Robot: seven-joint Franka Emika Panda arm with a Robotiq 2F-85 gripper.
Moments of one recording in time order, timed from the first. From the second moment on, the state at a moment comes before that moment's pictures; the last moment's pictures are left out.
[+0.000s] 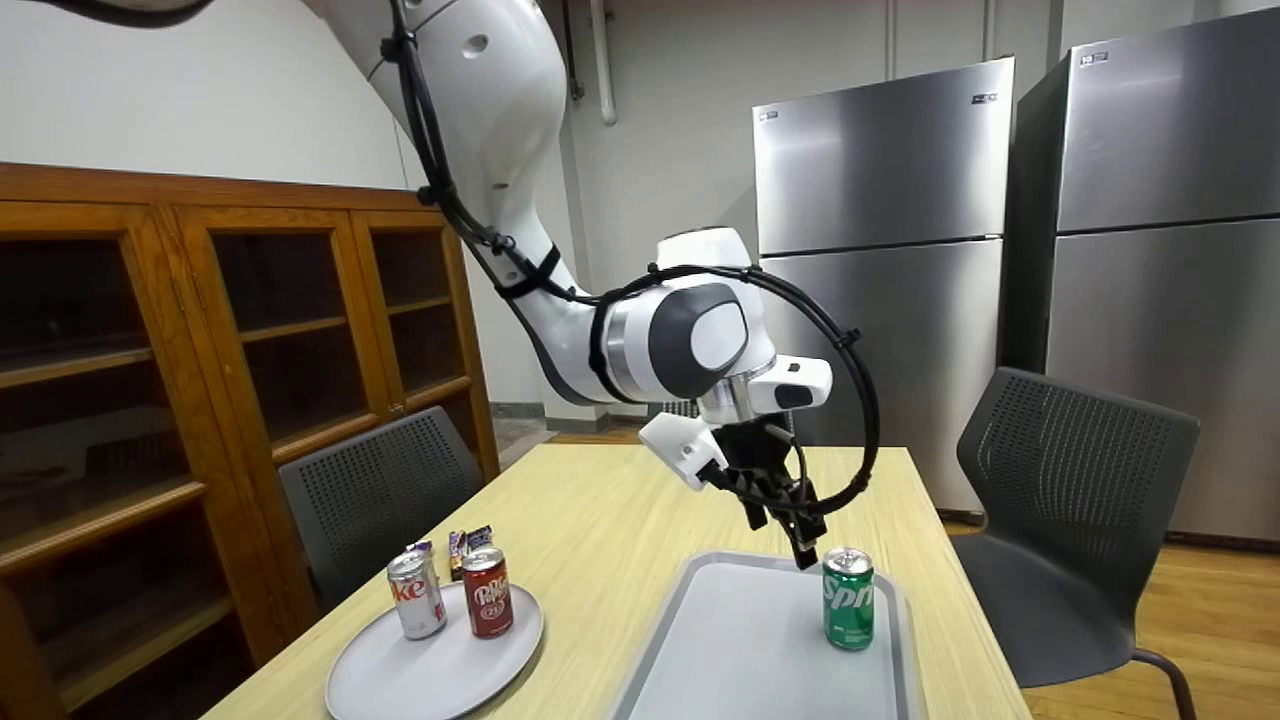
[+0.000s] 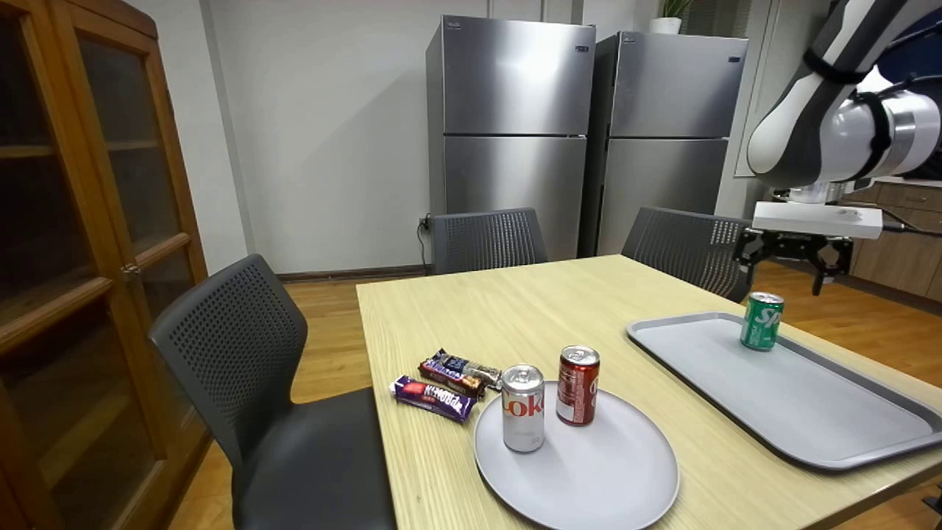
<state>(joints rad) -0.17 0.37 -0.33 -2.23 -0.05 2.76 0.44</state>
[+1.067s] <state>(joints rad) -0.21 0.65 -0.33 -1.93 0.04 2.70 0.43</state>
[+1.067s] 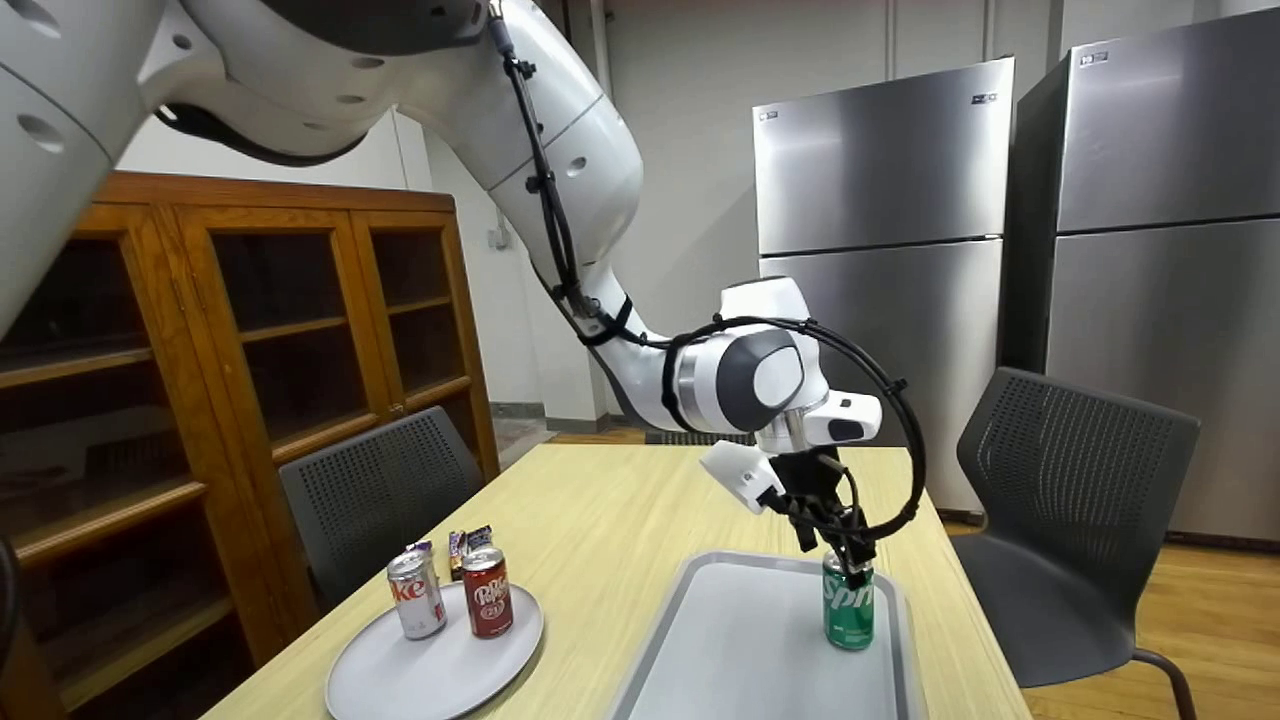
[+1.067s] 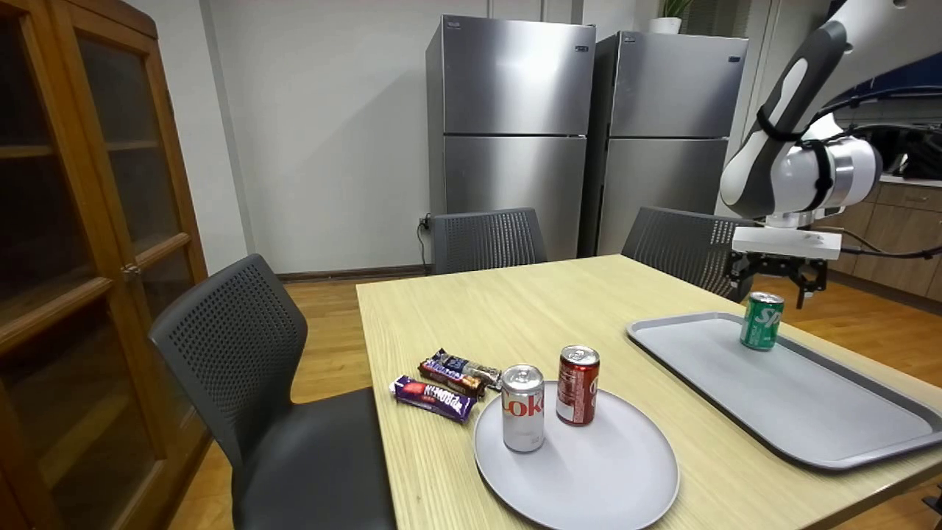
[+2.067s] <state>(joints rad) -0.22 0.79 -0.33 -1.73 0.05 2.62 0.42</state>
